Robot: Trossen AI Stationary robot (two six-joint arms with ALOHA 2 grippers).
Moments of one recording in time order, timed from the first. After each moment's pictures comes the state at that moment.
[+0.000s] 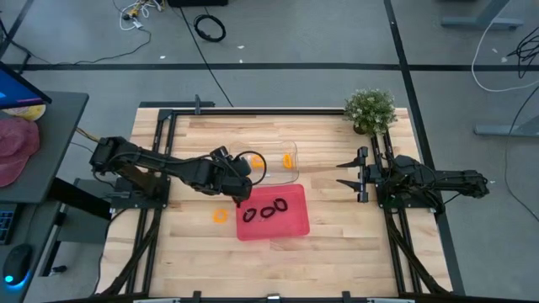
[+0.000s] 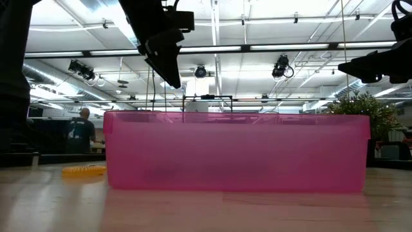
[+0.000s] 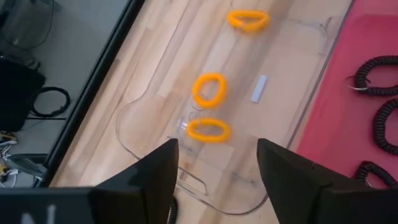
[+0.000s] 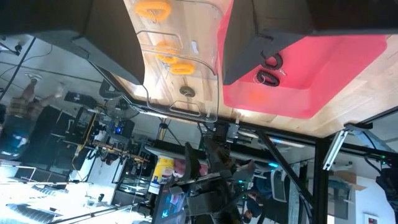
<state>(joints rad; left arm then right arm) -0.20 1.57 1.28 -0.93 -0.66 -0.48 -0.03 0.01 0.02 0.01 0.00 -0.25</state>
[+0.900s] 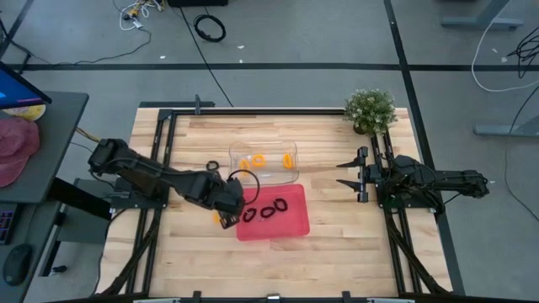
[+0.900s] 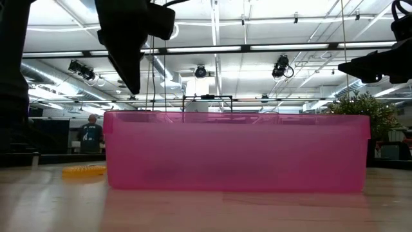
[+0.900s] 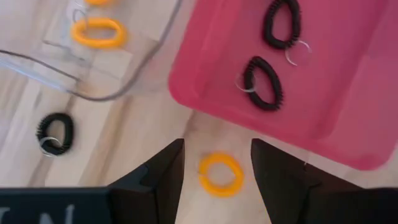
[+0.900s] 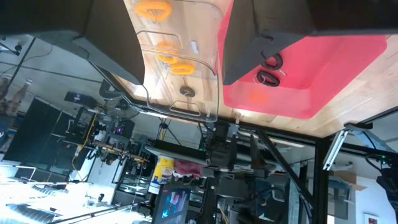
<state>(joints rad) -0.31 1.56 1.25 -1.02 -0.28 -0.71 -0.03 0.01 0.02 0.01 0.00 -0.25</state>
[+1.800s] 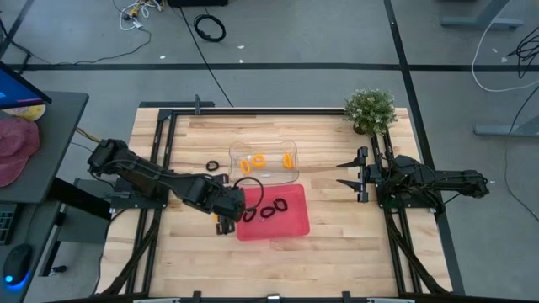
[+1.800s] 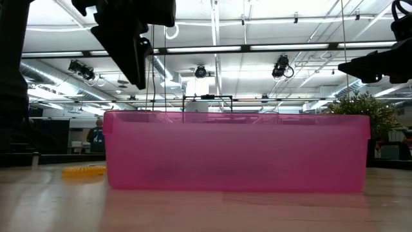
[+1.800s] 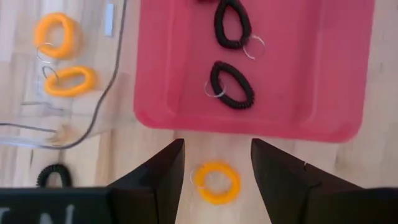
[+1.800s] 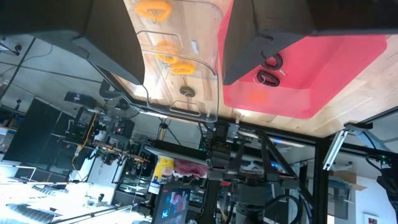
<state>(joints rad) -0.36 1.56 1.25 -0.95 -0.27 -0.46 -0.03 0.01 0.02 0.01 0.00 -0.25</state>
